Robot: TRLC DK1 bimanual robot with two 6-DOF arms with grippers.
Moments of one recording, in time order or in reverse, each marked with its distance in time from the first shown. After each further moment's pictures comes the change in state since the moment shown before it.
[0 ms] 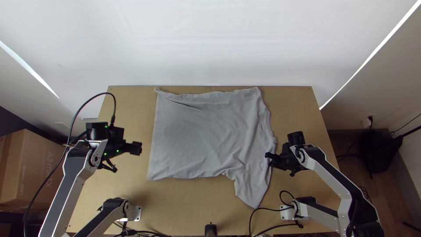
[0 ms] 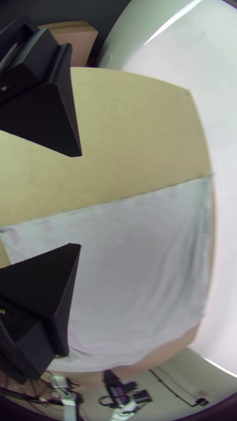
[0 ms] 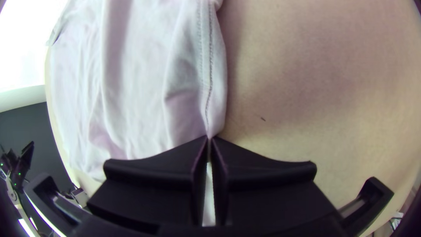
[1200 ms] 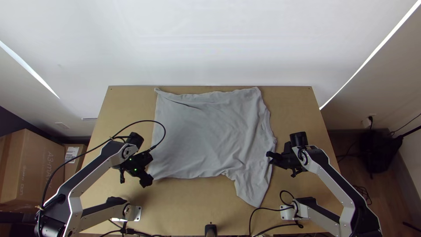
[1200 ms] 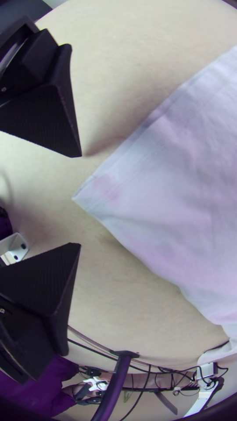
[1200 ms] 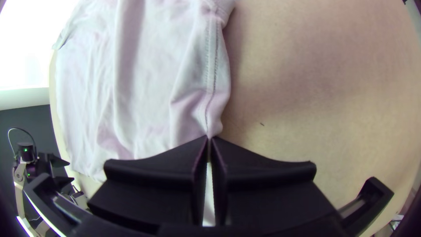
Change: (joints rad) left arm -0.211 0.315 -0.169 -0.220 0.050 0.369; right arm 0.003 -0.072 0.000 0.000 0.019 0.008
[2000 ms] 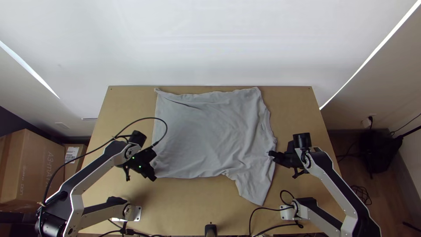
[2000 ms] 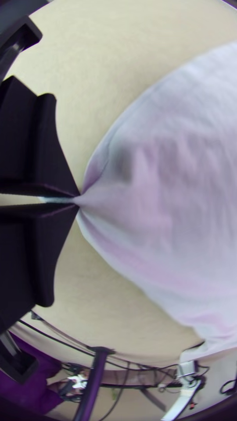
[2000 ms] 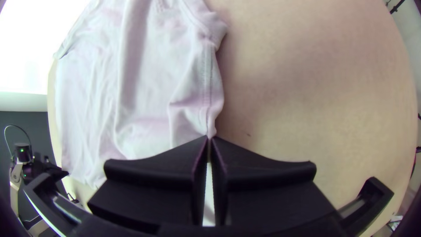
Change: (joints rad) left arm 0.009 0.018 -0.005 0.139 0.068 -0.069; right arm -0.013 -0.091 0.000 -0.002 0.075 0.000
